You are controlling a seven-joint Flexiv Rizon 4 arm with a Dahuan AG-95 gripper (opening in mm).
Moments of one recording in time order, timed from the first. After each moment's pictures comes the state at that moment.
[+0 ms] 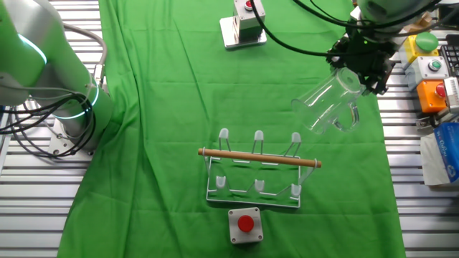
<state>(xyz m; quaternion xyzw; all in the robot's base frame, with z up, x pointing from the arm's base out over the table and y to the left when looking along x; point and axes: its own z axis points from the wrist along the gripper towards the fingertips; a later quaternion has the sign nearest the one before) 0.613 0.003 0.205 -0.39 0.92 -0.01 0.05</state>
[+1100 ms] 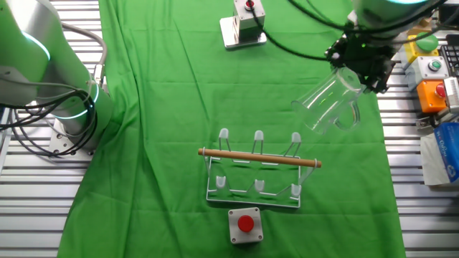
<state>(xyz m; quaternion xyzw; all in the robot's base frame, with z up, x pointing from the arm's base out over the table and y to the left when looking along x) 0.611 0.000 0.222 -0.42 0.90 0.02 0.14</state>
